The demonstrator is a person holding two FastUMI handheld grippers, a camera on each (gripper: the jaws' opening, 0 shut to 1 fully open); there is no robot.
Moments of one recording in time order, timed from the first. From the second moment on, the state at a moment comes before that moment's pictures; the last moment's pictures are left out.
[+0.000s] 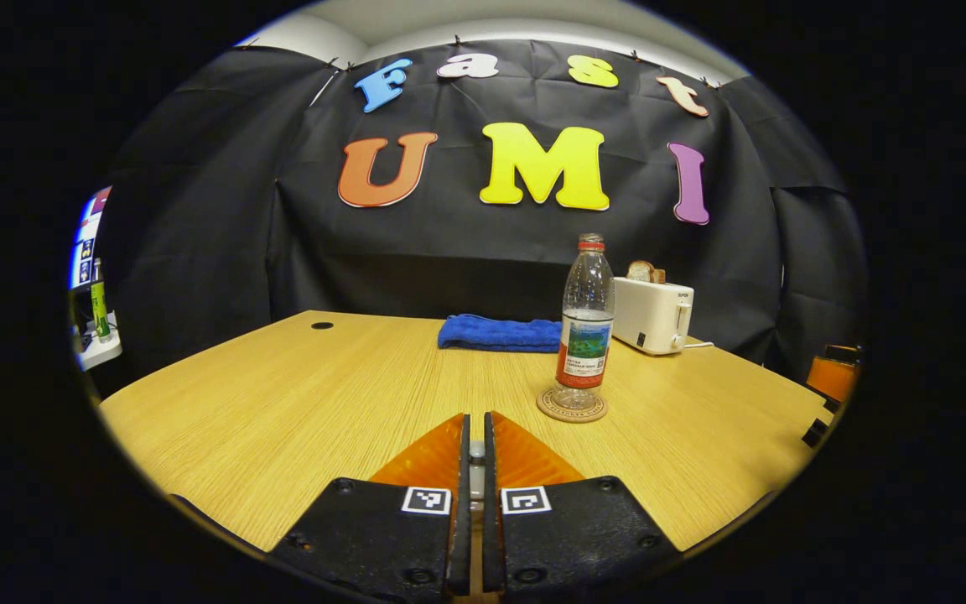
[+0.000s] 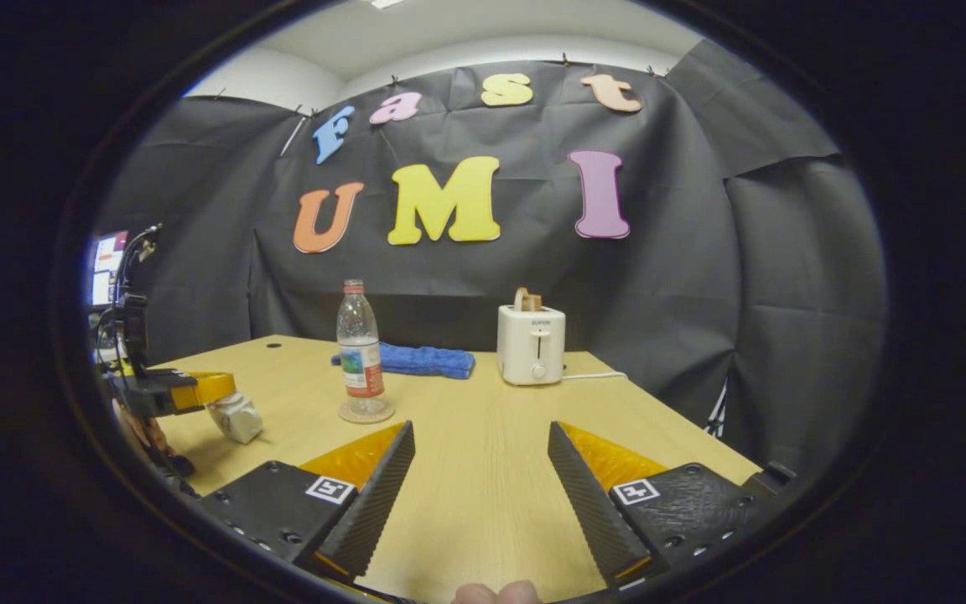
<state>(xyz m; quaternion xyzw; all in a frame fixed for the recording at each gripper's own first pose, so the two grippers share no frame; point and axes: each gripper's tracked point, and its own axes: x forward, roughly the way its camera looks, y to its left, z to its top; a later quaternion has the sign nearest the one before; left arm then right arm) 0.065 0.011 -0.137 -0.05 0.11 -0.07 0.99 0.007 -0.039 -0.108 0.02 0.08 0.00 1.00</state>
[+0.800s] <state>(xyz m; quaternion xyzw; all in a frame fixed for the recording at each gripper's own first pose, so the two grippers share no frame) 0.007 -0.019 0.002 -0.04 -0.01 -0.04 1.00 0.012 -0.033 -0.060 0.05 0.02 0.00 1.00</state>
